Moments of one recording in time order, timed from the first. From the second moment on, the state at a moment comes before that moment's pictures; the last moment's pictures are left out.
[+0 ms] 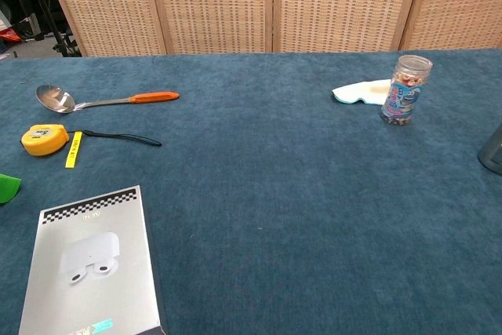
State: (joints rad) left arm -0.17 -1.12 -0.05 -1.76 1.35 1.37 0.28; right arm 0.11 -1.18 0.08 -1.62 -1.43 1.43 -0.20
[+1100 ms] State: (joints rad) left arm -0.51 -1.02 -0.23 -1.61 0.91 0.80 0.19; right arm 0.13 -1.19 0.08 -1.62 -1.41 1.40 -0.21
